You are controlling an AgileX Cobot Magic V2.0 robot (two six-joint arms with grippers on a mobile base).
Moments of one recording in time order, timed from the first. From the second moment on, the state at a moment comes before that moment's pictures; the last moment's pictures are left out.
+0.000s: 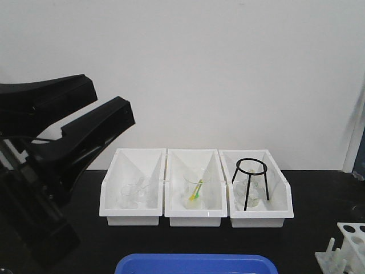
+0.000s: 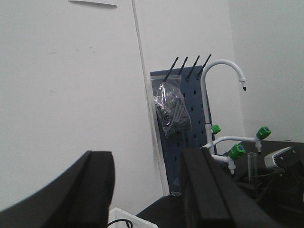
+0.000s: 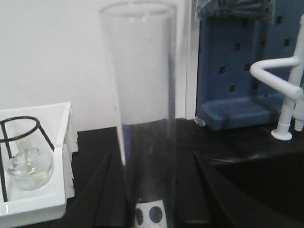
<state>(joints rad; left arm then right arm) -0.92 0.93 -0.95 -0.45 -0.15 0.52 -0.28 1.25 -0.50 -0.10 -0.57 0.10</state>
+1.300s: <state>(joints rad) -0.92 0.93 -0.95 -0.45 -0.09 0.53 -0.28 1.60 -0.50 -0.23 -0.70 0.22</state>
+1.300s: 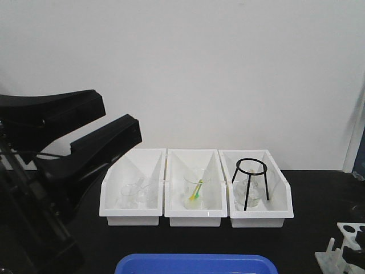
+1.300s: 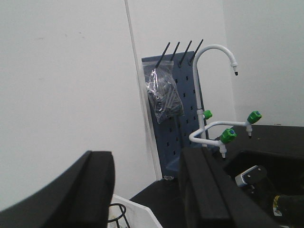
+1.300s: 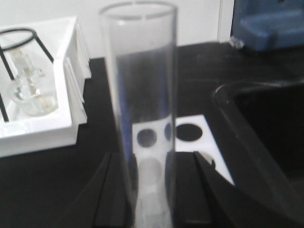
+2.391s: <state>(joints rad) -0.92 0.93 -0.95 -0.45 -0.05 0.52 -0.28 1.72 -0.50 -0.31 -0.84 0.21</state>
